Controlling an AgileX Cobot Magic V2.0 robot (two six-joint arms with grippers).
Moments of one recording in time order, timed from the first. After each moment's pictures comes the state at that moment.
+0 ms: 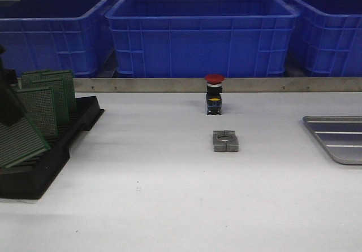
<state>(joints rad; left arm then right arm) 0.01 1.64 -1.09 -0.69 1.18 1.70 -0.05 -0.01 0.03 -0.04 0.03 0.05</state>
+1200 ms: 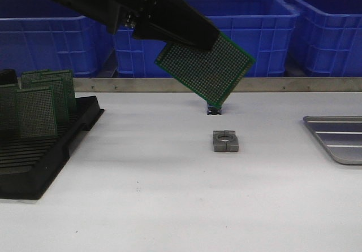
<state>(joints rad) -0.47 1.64 -1.09 -1.36 0.93 1.69 -0.05 -0.01 0.00 -0.04 0.09 0.05</state>
